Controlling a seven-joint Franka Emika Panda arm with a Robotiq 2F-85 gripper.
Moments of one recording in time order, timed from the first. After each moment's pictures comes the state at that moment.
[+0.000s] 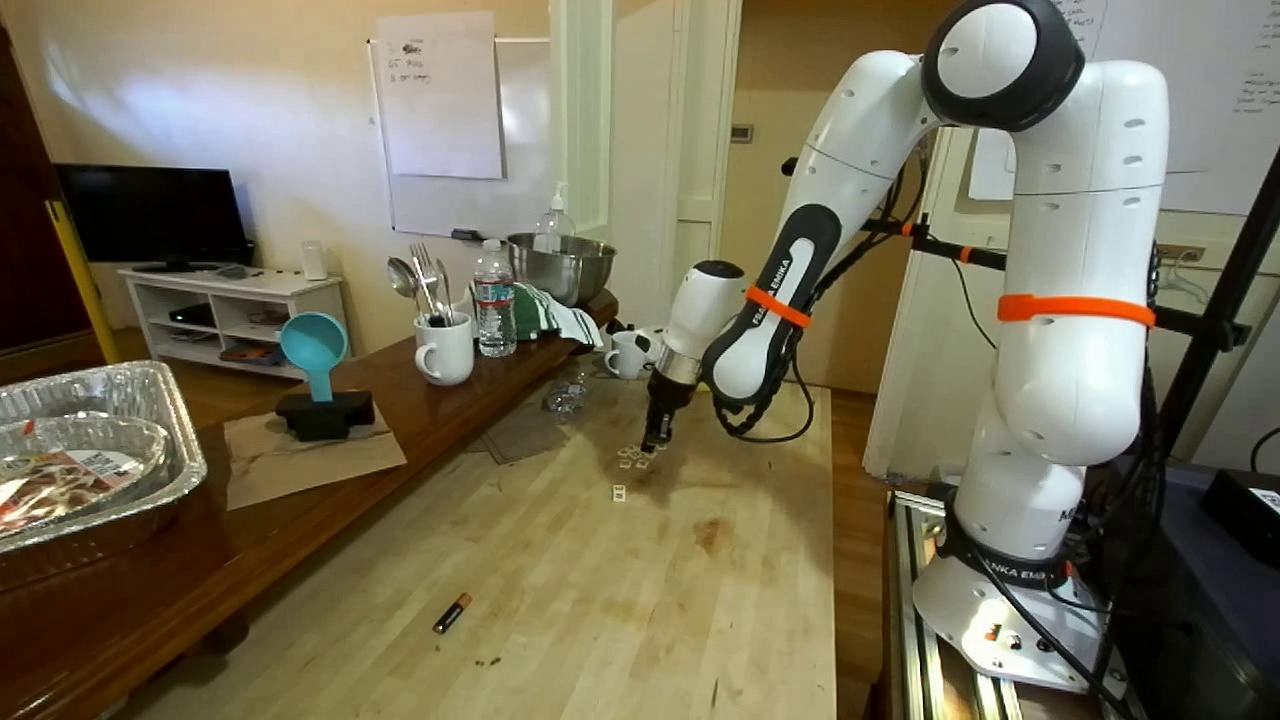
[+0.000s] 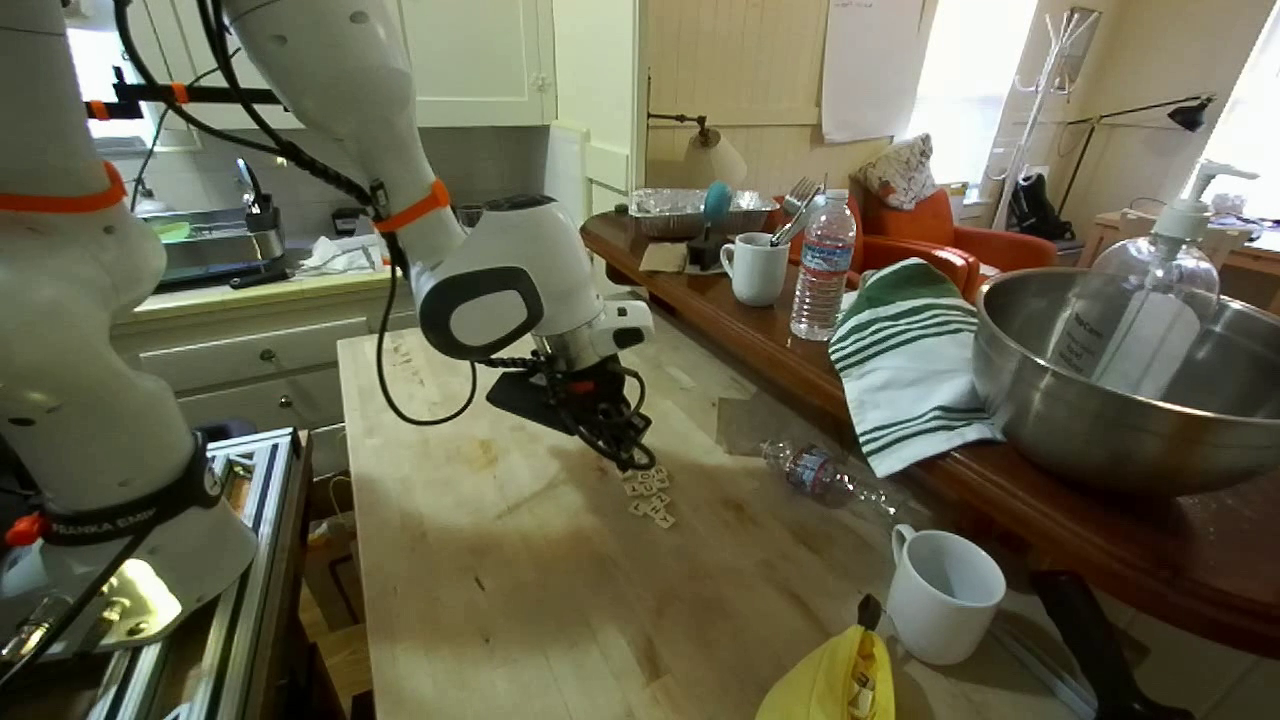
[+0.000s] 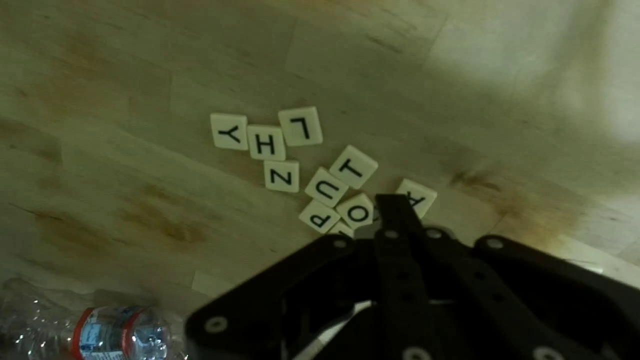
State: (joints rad) arm -0.15 0.15 -0.06 -2.64 -0.24 3.12 -0.43
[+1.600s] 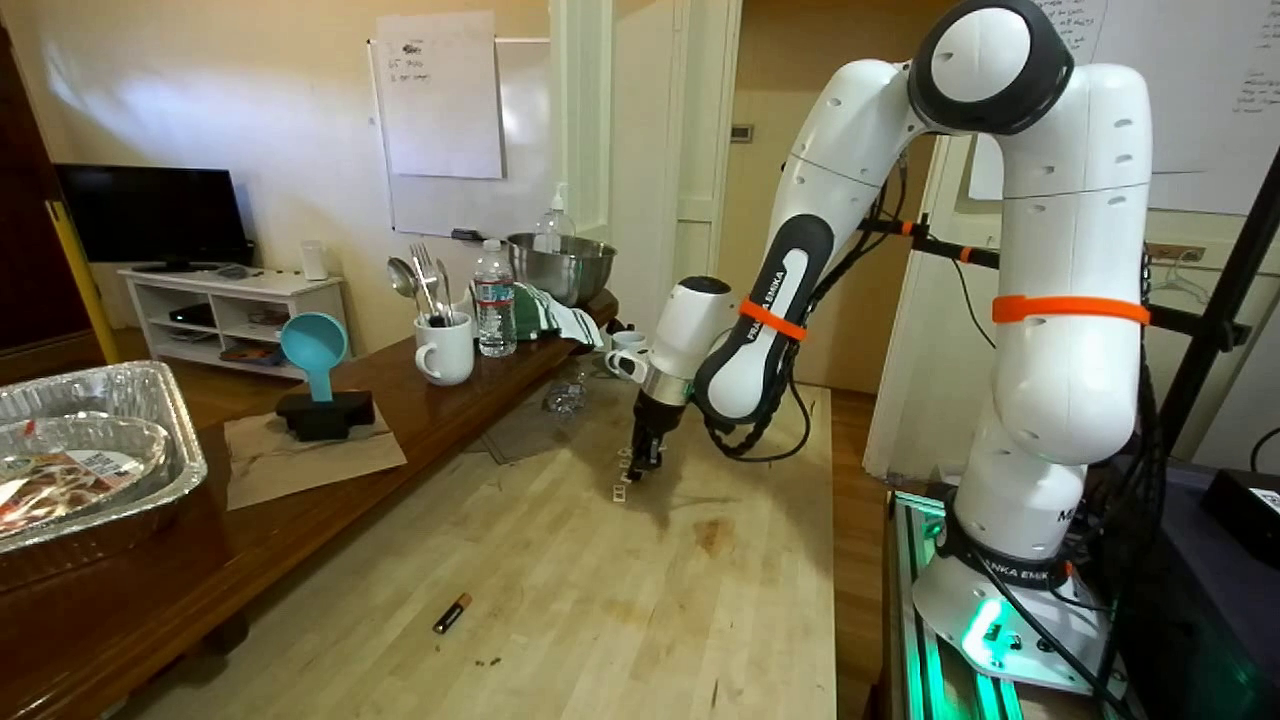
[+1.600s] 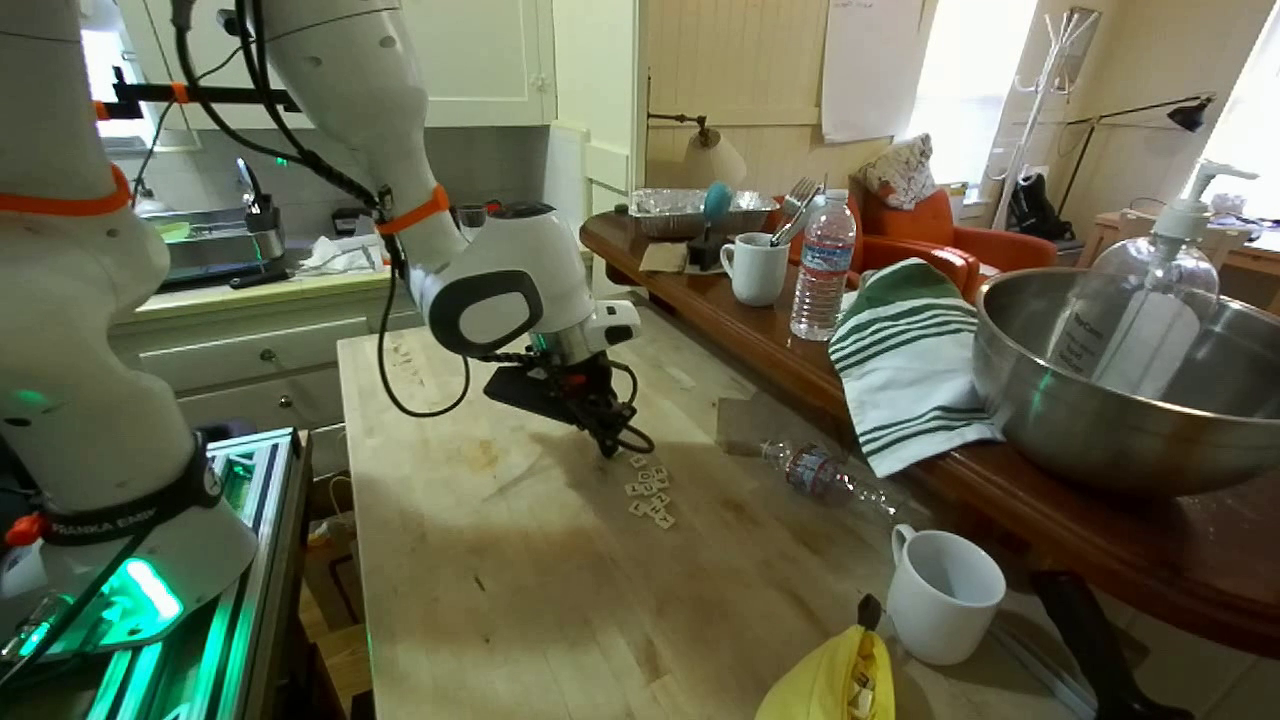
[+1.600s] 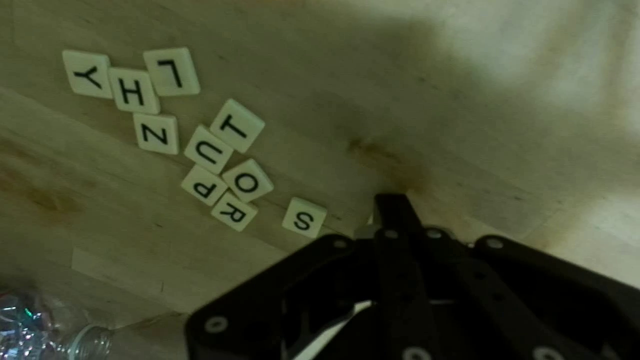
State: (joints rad) arm -0.18 0.20 0.08 -2.63 -0.23 3.12 -0.44
